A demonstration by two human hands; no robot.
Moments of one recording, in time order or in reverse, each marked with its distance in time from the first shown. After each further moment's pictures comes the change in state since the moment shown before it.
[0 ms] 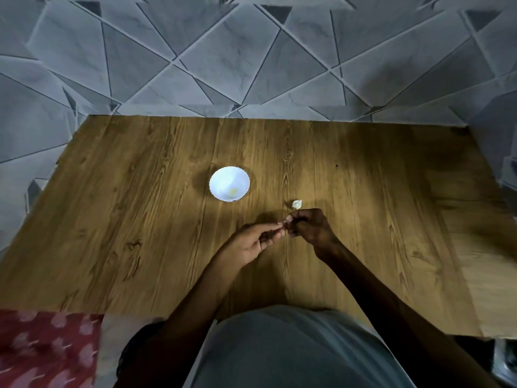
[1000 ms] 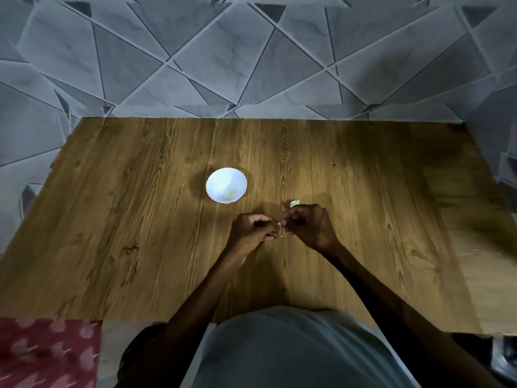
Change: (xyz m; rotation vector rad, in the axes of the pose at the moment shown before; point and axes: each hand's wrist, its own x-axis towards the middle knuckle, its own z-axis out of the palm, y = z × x) left_hand 0.002 0.001 -0.004 0.510 0.101 0.361; right_hand 0.001 -0.004 -0.009 -0.404 -0.026 -0.354
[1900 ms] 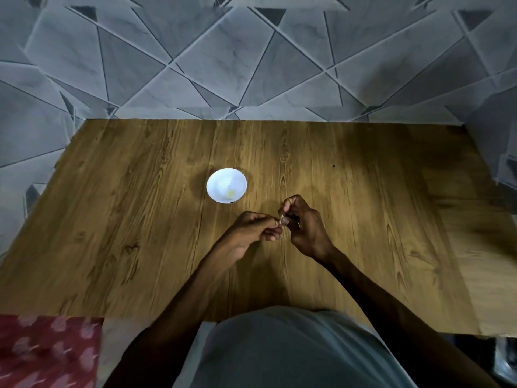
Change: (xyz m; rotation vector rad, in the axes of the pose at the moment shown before) left_hand -0.005 0.022 -0.003 -0.071 -0.169 -0.117; right_hand -0.008 -0.002 0.008 0.086 -0.010 -0.250
